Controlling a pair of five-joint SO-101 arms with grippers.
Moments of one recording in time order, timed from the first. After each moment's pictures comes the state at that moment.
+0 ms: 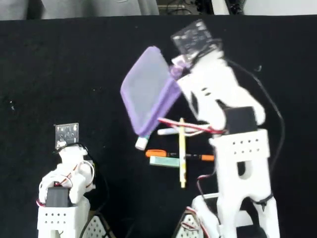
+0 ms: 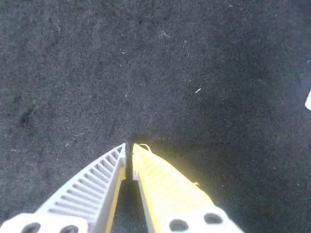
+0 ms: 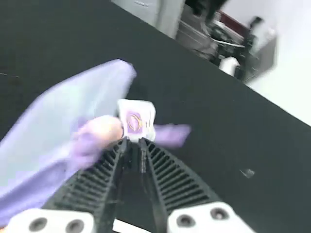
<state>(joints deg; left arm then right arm) -5.1 -104.1 95.9 74.1 4.6 -6.1 -35.4 18.3 60.4 22.5</state>
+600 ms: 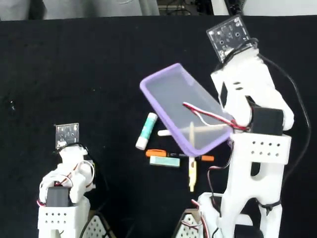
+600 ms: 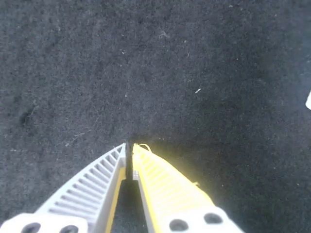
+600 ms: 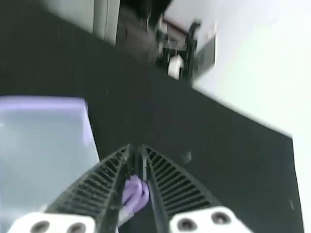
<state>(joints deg) -5.1 -104.1 95.9 74.1 4.6 7.5 -35.4 14.6 63.0 32.5</state>
